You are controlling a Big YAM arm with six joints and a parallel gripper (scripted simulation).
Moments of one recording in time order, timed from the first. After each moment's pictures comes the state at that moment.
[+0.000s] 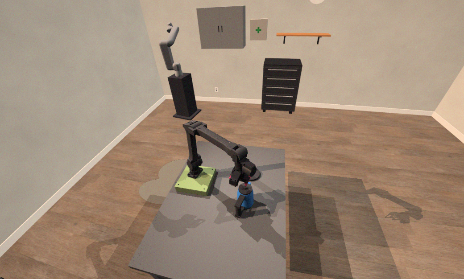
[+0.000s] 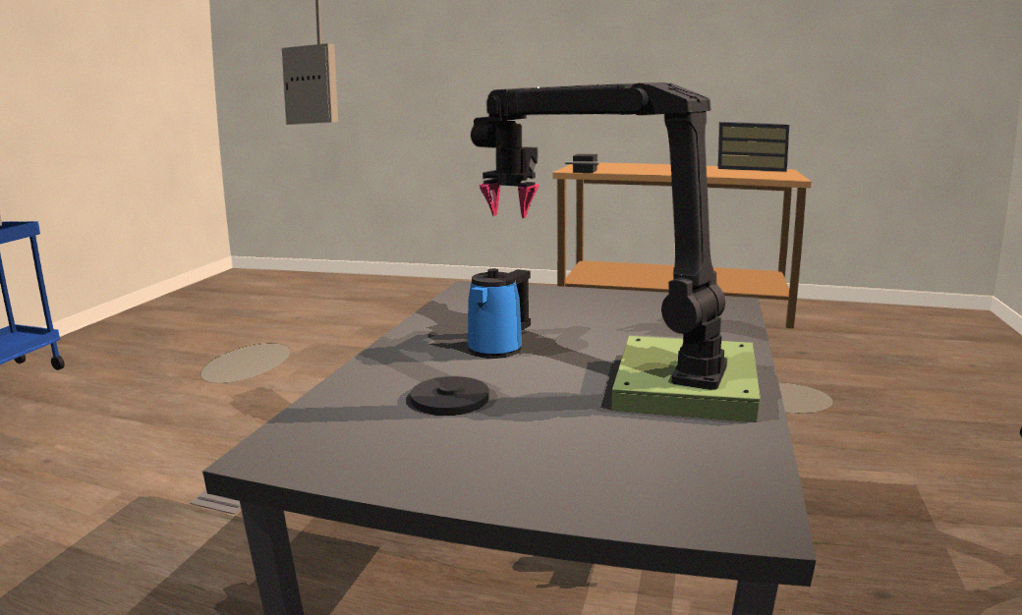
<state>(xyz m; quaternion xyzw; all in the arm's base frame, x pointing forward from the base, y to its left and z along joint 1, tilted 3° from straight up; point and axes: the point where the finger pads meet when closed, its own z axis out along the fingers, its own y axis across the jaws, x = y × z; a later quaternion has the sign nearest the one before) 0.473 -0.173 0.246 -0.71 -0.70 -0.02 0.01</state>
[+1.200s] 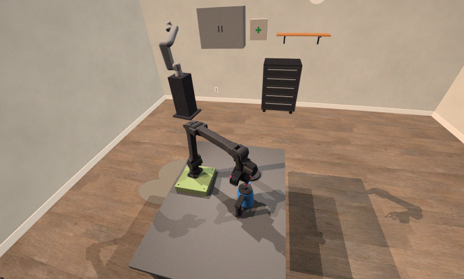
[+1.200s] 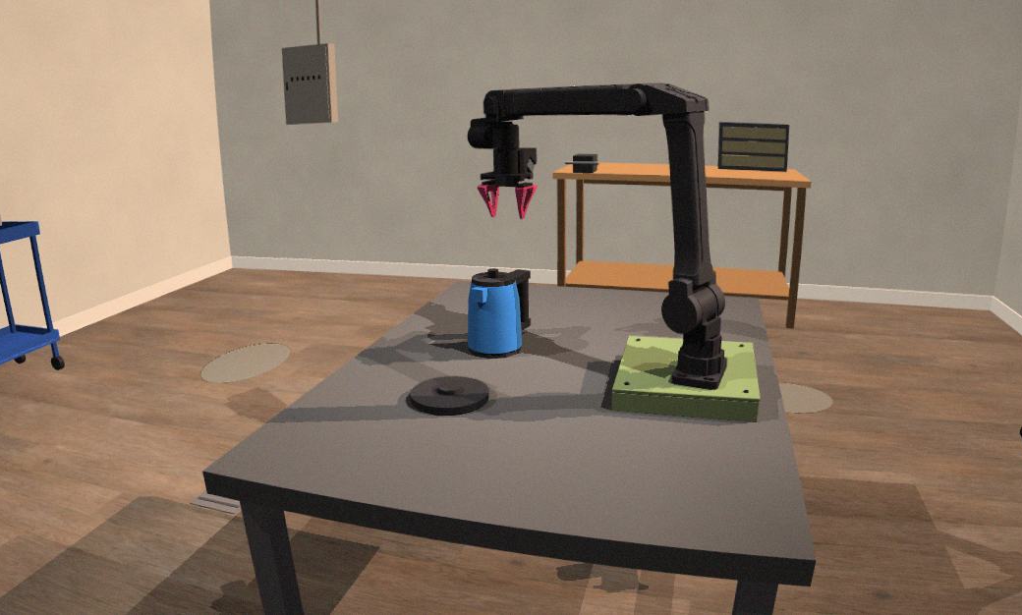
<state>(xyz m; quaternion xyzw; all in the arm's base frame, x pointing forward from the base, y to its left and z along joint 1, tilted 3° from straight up) 0.475 -0.169 0.244 -0.73 -0.69 -0.02 0.02</state>
